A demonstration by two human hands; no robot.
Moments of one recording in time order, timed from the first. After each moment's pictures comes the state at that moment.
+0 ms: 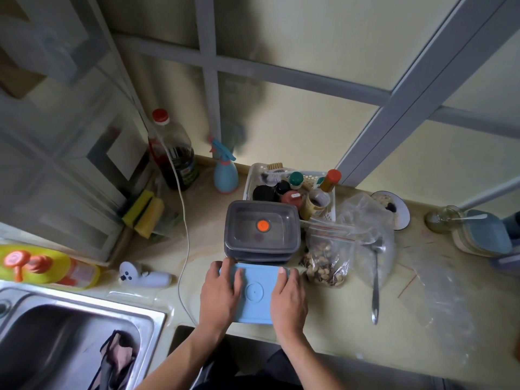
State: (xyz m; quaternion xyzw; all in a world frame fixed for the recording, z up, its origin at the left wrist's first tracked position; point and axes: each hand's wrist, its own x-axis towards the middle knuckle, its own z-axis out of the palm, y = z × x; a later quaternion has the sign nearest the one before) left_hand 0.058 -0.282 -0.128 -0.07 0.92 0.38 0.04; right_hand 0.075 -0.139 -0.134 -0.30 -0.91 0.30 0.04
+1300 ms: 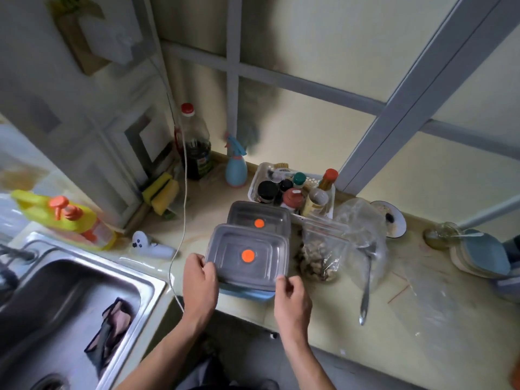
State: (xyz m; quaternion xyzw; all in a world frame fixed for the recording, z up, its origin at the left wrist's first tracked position) left_hand 0.116 -0.284 -0.074 -0.25 0.81 0.53 -0.04; right_hand 0.137 -0.110 -0.075 -0.31 -0.82 0.47 0.01
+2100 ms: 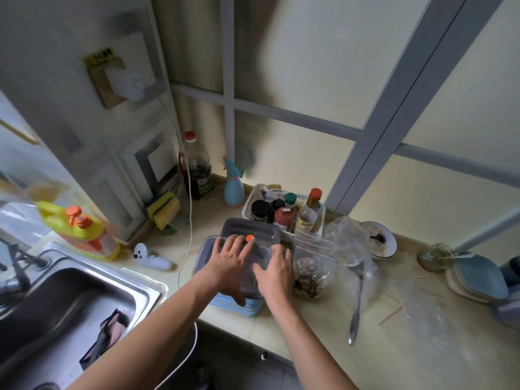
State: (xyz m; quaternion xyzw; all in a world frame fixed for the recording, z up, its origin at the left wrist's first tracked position) left_hand 0.058 -0.231 -0.022 0.15 0.97 -0.03 0.18; right_hand 0.074 -0.095 -0.036 -0.11 -0.93 0.35 -0.01
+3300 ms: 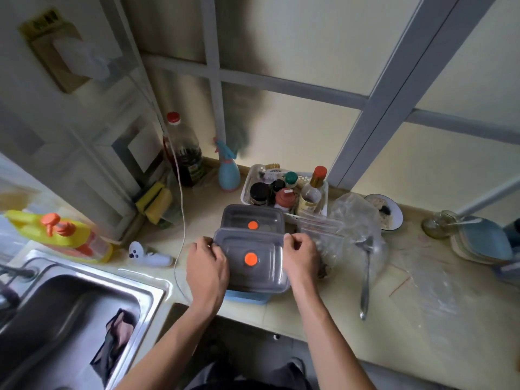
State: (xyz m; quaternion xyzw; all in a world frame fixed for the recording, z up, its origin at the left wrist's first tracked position) left_hand 0.075 -0.254 -0.045 -0.25 0.88 0.38 -0.09; right_hand 0.050 -0.081 -0.038 -0.29 -0.84 0.46 0.03
